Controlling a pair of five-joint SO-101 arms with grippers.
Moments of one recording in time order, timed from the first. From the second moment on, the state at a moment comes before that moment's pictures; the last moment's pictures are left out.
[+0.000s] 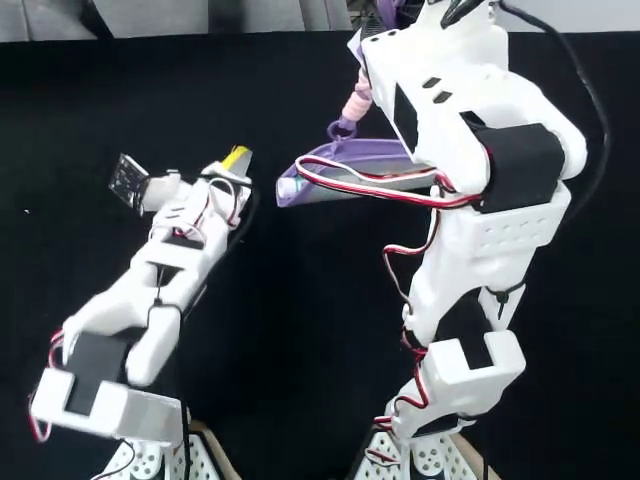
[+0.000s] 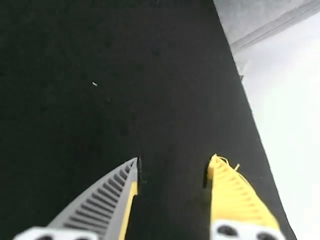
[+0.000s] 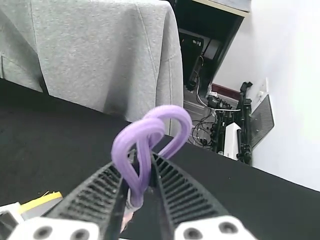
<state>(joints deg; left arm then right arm) 6.1 -3.0 50.9 -9.9 67.0 -10.0 9.5 -74.9 94.3 12.0</state>
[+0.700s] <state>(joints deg) 16.0 -21.5 62.5 -22.1 67.0 -10.0 9.5 -74.9 94.3 12.0</state>
